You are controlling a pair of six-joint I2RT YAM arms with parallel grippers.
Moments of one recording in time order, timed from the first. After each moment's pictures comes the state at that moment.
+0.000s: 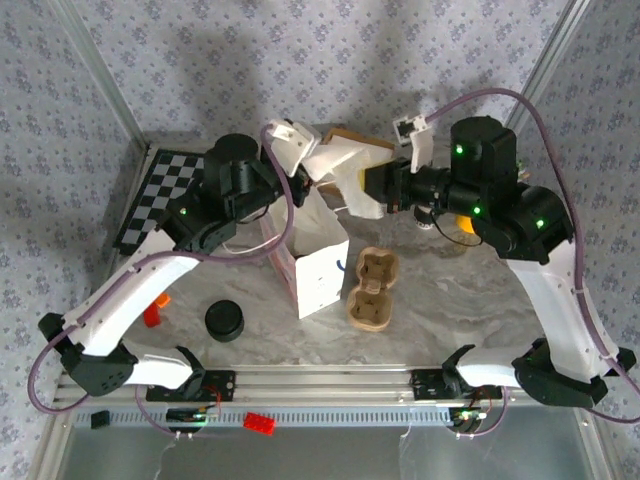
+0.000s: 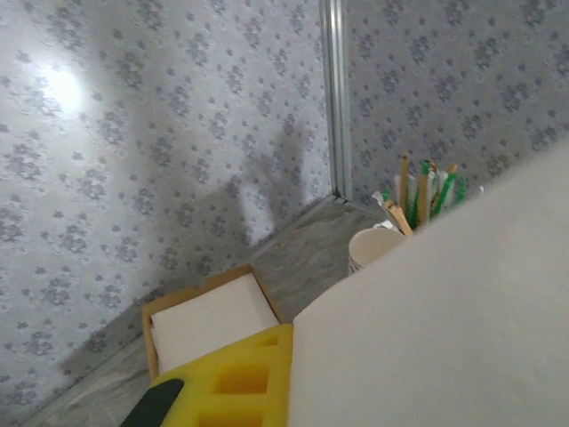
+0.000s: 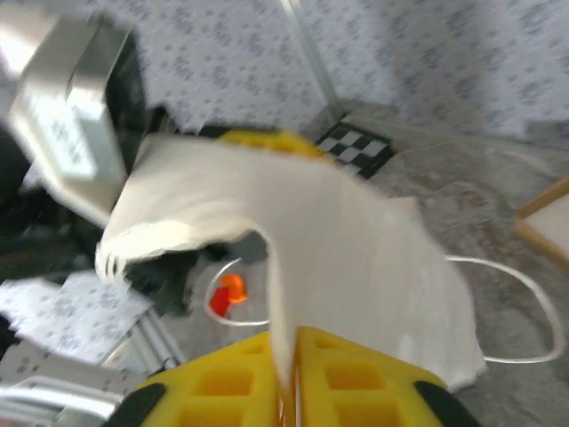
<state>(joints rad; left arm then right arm) -0.81 1.33 1.63 -0.43 -0.01 0.09 0.65 1.27 1.94 -1.00 -0.35 0.35</state>
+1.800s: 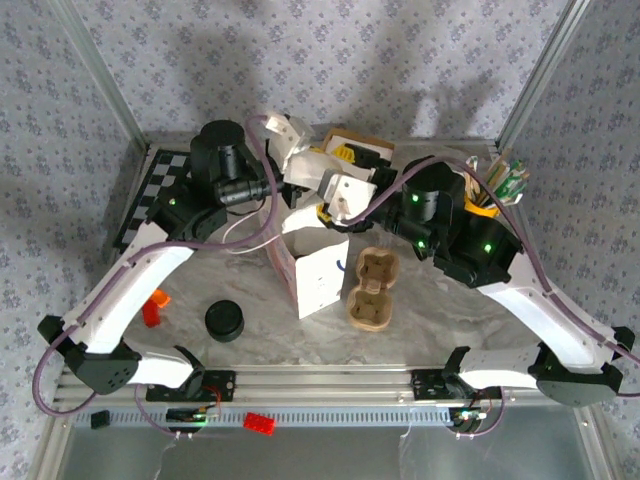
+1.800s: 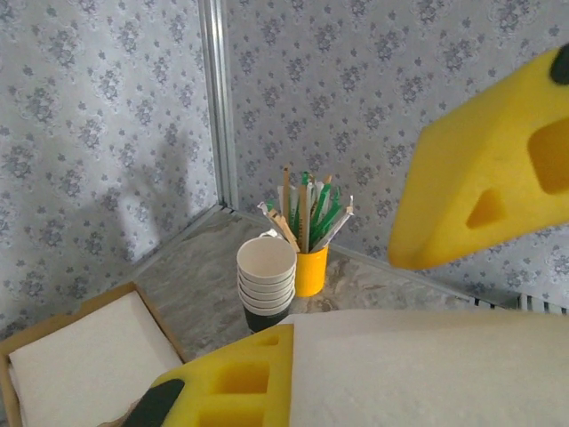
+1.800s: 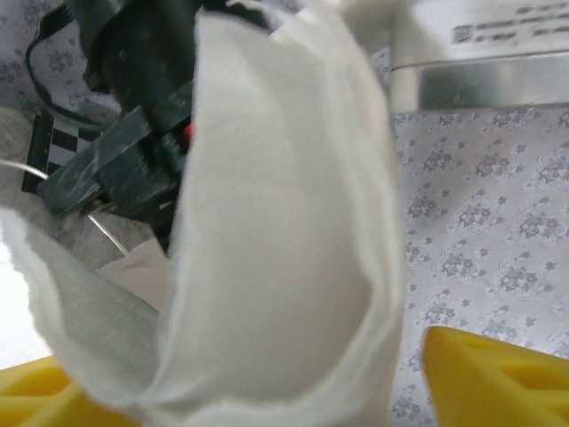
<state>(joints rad) -0.74 1.35 1.67 -0.47 0.37 0.01 0.96 1.20 1.64 -0.57 0.11 -0.82</state>
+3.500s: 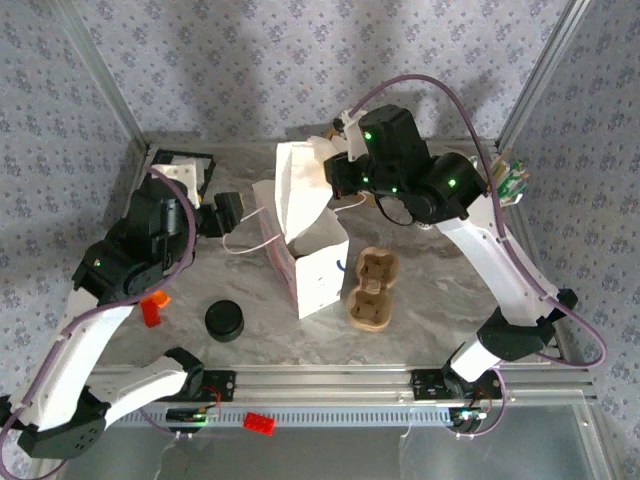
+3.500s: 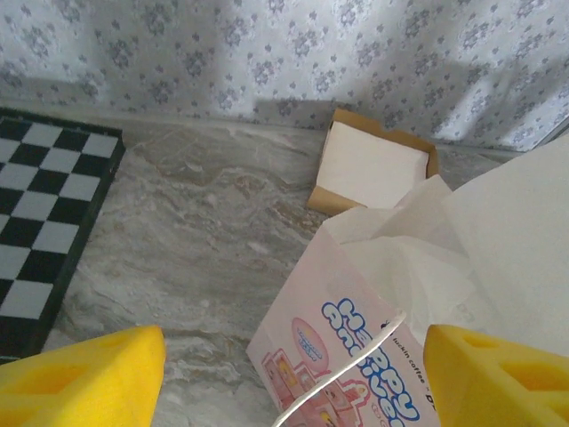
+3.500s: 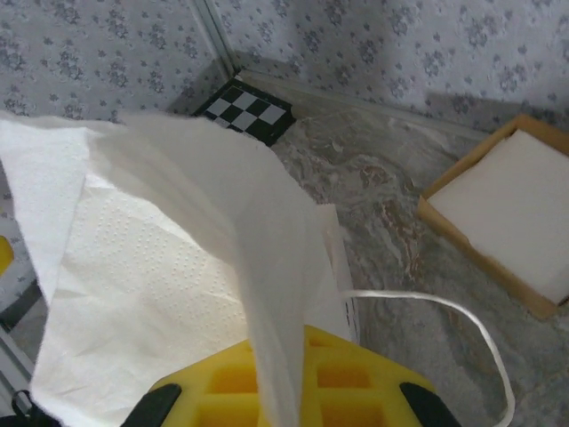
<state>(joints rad) -0.61 0.97 1.42 -0.93 -0.30 -0.46 0.79 1.57 2.12 -1.08 0.03 0.30</state>
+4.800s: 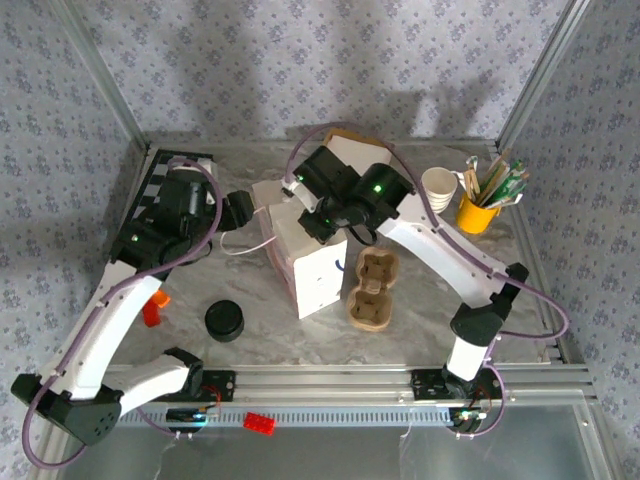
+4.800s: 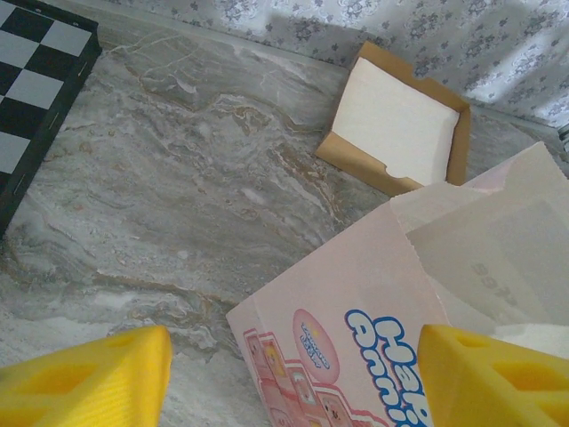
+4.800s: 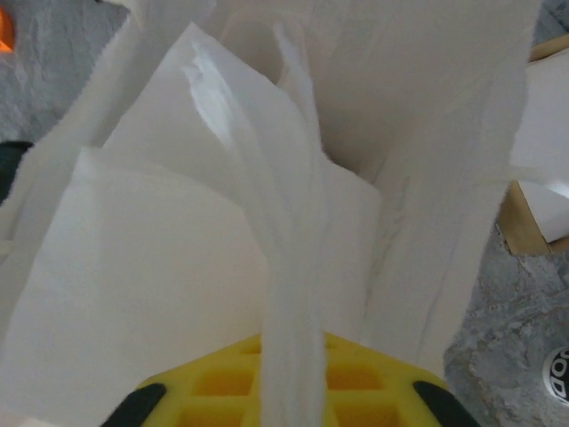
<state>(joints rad) -0.48 1.07 1.30 -0.84 -0.14 -0.56 0.94 1.76 2.10 -1.33 0.13 0.00</state>
